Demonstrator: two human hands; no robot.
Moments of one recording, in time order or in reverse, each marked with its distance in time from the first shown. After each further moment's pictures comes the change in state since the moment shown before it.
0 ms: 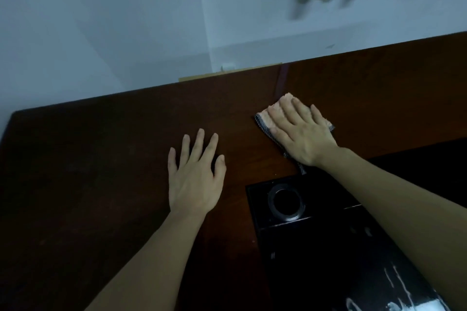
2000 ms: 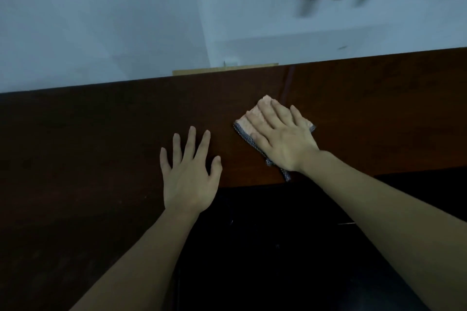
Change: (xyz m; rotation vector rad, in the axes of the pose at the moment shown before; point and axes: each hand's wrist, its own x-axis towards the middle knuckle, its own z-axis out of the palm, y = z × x) left_hand 0.009 0.114 0.021 -0.011 -0.010 -0.153; right_hand 0.008 0.086 -0.007 -0.054 -0.031 -0.190
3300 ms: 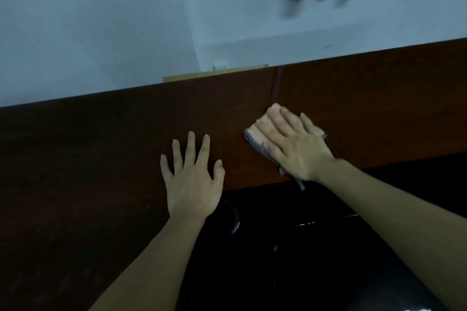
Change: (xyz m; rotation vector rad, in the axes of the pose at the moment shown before) left_hand 0.001 0.000 -0.001 0.006 -0.009 0.004; right_hand -0.028 0.007 0.011 0.004 0.038 0.045
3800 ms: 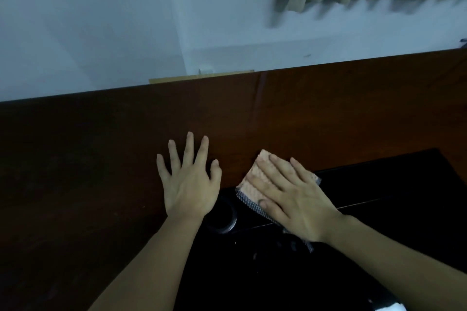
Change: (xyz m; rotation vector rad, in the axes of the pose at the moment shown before) left_hand -0.005 -0.002 0.004 0.001 0.042 0.054; right_hand -0.095 -0.038 0.031 -0.035 -0.006 -0.174
